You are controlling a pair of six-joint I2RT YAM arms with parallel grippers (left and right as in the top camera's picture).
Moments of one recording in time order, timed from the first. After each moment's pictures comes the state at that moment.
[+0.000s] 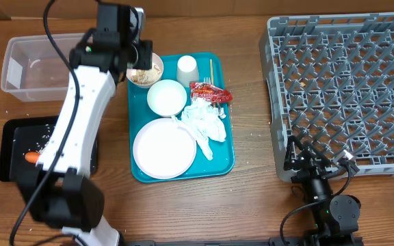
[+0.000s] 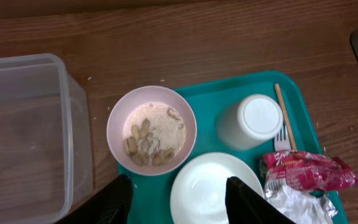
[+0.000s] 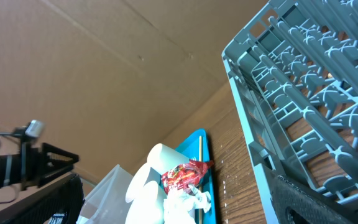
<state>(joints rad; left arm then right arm) -0.15 1.81 1.72 -0.81 0.03 -0.06 0.10 0.01 0.02 -0.03 -0.11 0.88</state>
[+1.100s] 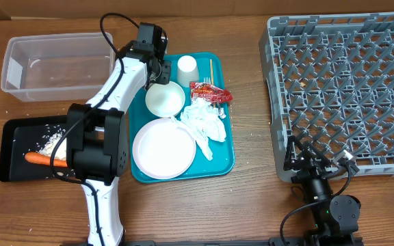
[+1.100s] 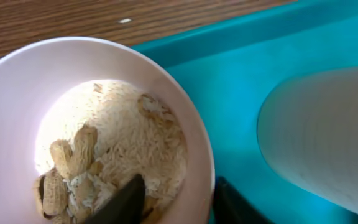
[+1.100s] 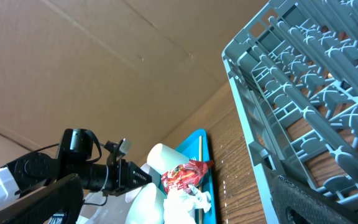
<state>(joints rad) -0.21 2.22 1.74 -0.64 -0.04 -0.04 0.10 0.01 0.02 -0.03 -0.11 0.88</state>
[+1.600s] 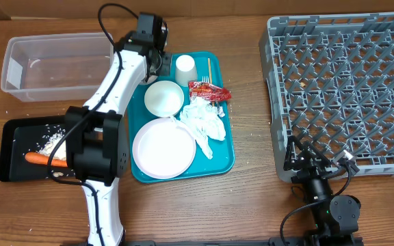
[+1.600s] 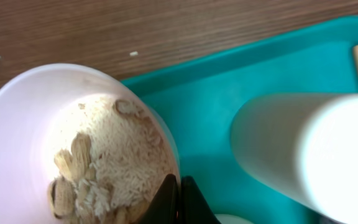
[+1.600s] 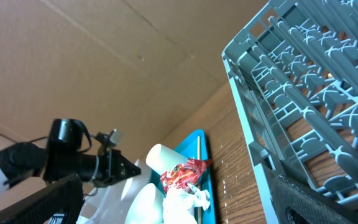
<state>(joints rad) -0.21 2.21 1.88 -0.76 -0.04 -0.05 0.10 0.01 0.02 -0.03 -0.11 0.88</state>
